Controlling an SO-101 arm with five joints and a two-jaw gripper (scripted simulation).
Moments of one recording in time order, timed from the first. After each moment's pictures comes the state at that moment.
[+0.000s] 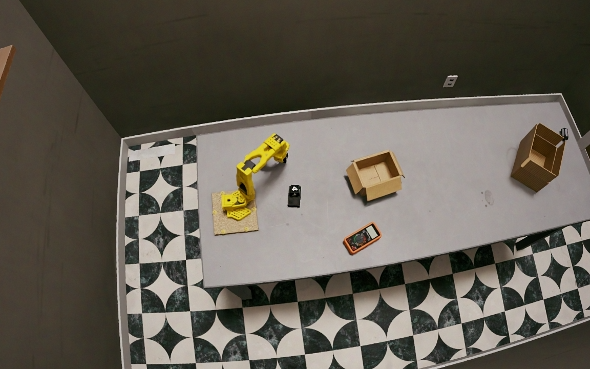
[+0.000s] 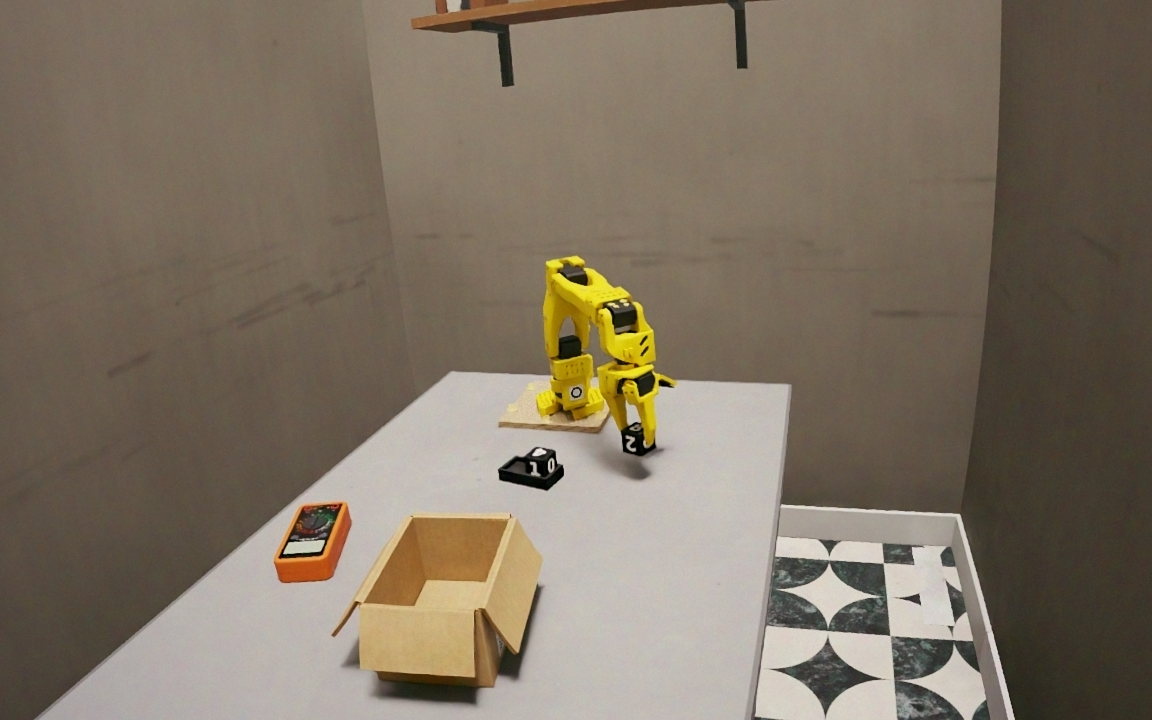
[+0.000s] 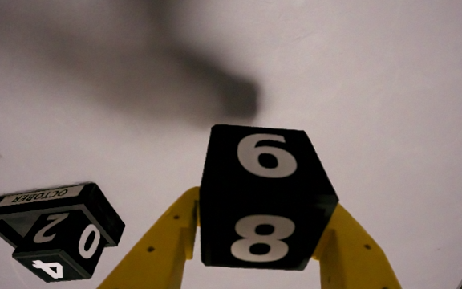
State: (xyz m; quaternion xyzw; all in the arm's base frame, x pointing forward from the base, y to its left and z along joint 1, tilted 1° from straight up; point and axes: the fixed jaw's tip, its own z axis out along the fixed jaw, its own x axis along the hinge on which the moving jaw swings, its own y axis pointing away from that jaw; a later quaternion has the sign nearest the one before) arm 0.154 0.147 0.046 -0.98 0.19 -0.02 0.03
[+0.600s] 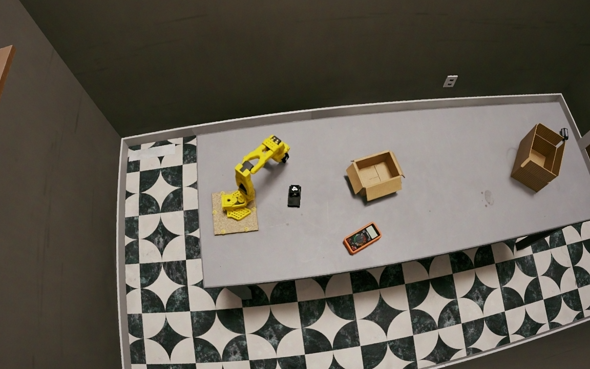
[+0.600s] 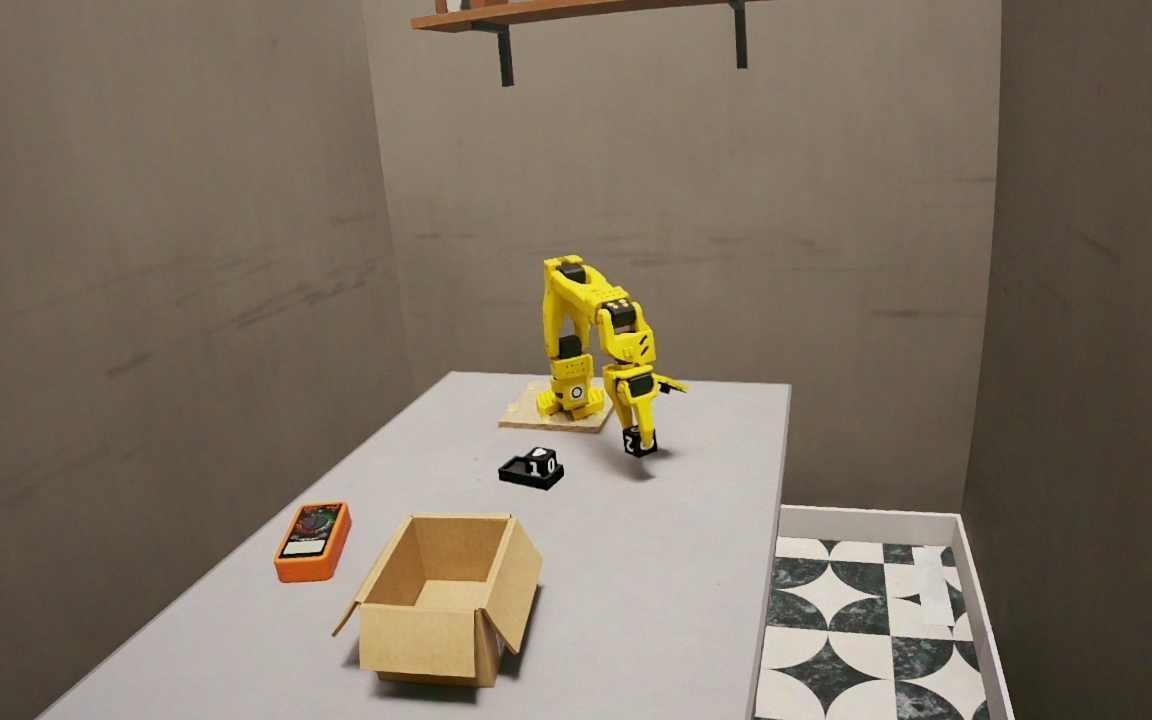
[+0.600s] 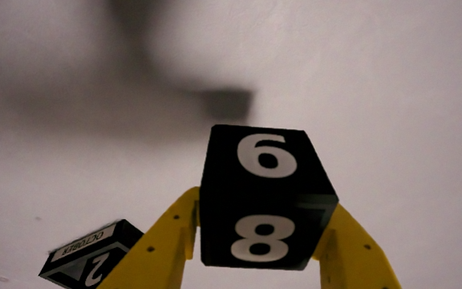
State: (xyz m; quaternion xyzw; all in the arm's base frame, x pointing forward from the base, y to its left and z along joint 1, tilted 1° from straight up) arm 0.151 0.152 0.044 -0.94 0.34 -0.03 0.06
